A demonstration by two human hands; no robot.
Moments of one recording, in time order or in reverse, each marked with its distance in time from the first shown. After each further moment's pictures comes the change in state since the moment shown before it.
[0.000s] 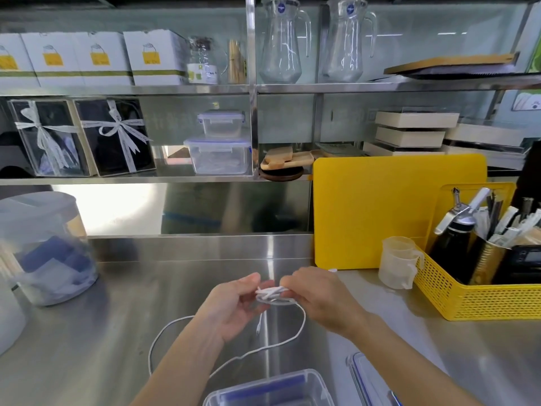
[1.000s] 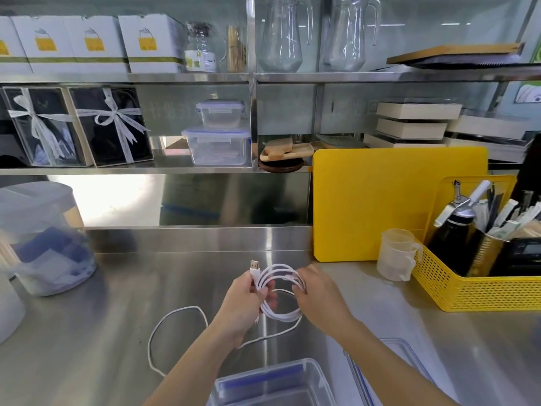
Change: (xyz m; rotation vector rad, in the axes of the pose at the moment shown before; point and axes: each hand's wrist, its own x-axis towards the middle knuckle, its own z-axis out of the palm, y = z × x) left_hand -0.005 -0.029 0.011 0.644 0.082 0.291; right_hand -0.011 -0.006 0.037 0.208 -0.146 0.782
